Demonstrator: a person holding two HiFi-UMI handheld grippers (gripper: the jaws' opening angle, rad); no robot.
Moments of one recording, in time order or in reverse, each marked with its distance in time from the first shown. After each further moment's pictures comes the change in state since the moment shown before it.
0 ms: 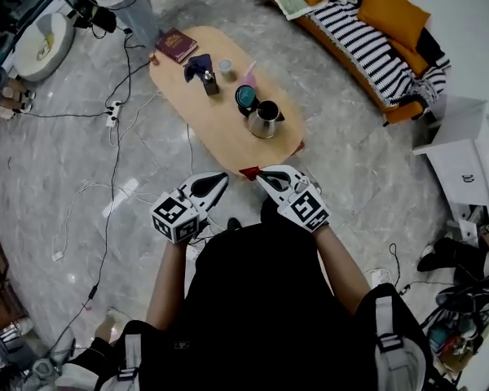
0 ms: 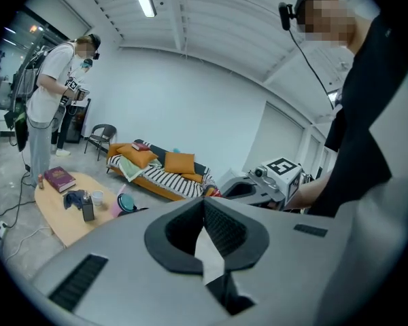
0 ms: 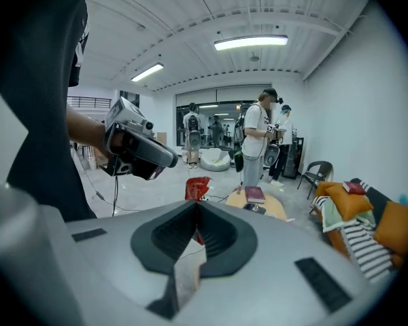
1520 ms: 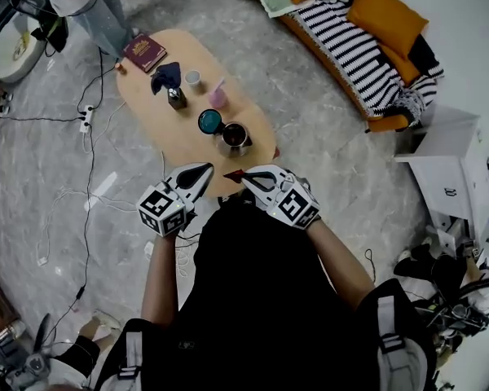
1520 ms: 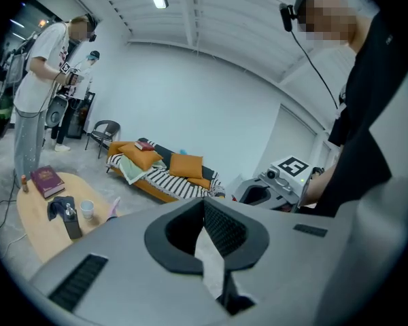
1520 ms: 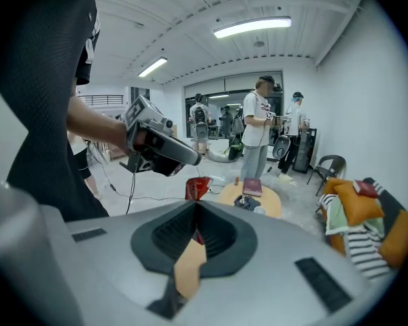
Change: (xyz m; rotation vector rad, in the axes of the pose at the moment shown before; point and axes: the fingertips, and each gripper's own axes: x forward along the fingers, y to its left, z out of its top) left arm 0.145 0.085 0.057 -0.056 -0.008 0.039; right arm 0.000 -0.149 -0.024 -0.049 0.114 0.132
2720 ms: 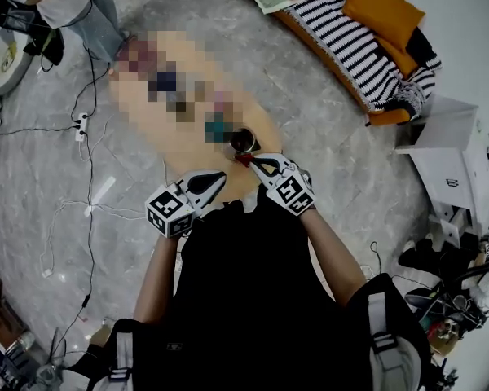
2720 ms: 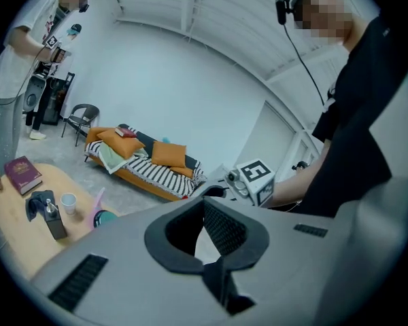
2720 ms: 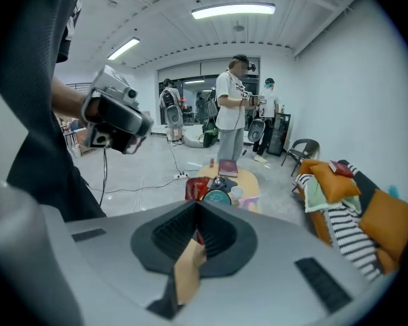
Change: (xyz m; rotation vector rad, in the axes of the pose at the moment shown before) left arm 0.013 0.018 -0.018 0.008 0.097 -0.192; right arm 0.060 -0.064 -0.054 0.097 0.101 -0.197
